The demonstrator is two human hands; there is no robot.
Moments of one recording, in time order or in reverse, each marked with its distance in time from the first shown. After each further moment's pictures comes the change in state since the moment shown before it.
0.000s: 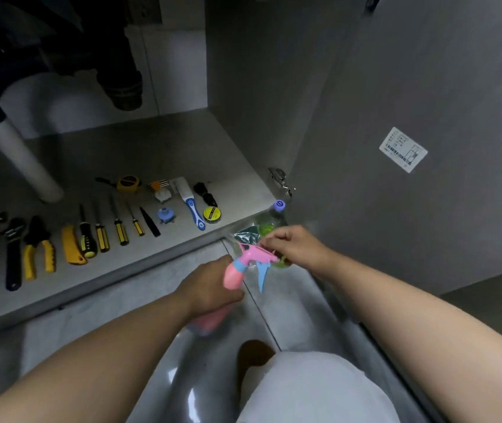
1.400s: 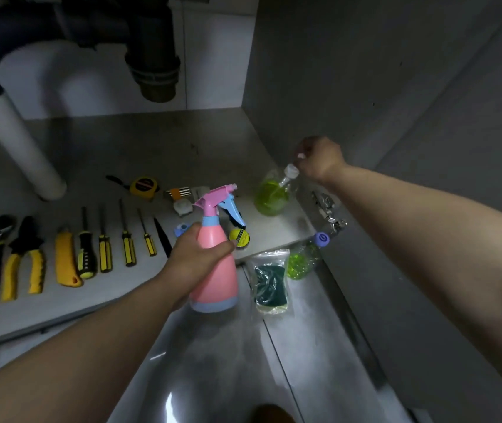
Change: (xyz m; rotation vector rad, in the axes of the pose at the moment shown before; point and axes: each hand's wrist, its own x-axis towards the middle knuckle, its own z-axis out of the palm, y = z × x) left_hand 0.081 -0.055 -0.082 -0.837 0.367 -0.239; right_hand 0.218 -0.128 -0.050 -0.608 0.455 -0.120
